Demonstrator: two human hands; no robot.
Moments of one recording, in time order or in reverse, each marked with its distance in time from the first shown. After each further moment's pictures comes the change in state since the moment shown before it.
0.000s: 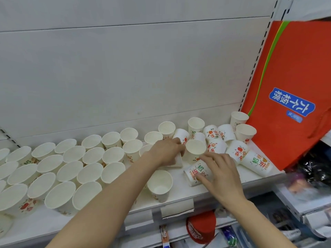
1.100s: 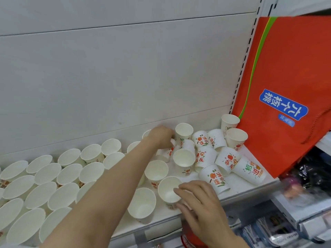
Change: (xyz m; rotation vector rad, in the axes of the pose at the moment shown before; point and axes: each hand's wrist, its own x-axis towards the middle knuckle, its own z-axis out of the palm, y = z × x) left_hand 0.111 -0.026 -0.014 -0.031 -0.044 -0.175; right_hand -0.023 -0.016 0.007 0.293 0.147 -0.222
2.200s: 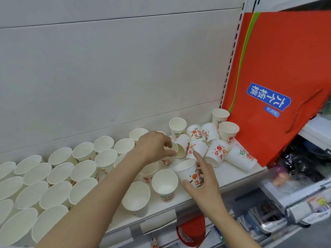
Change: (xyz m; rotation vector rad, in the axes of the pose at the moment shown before) left_hand -0.081 0.026 -0.001 -0.144 0.223 0.066; right_hand 0.004 0.019 -0.001 0.386 -0.002 0.729
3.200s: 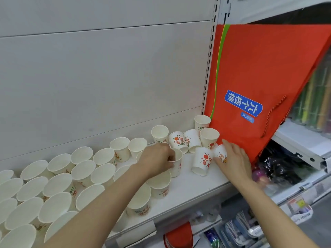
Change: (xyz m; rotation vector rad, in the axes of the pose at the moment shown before) left_hand 0.028 0.061 0.024 0.048 -0.045 0.127; right_hand 0.099 0.094 -0.129 -0.870 0.209 0.024
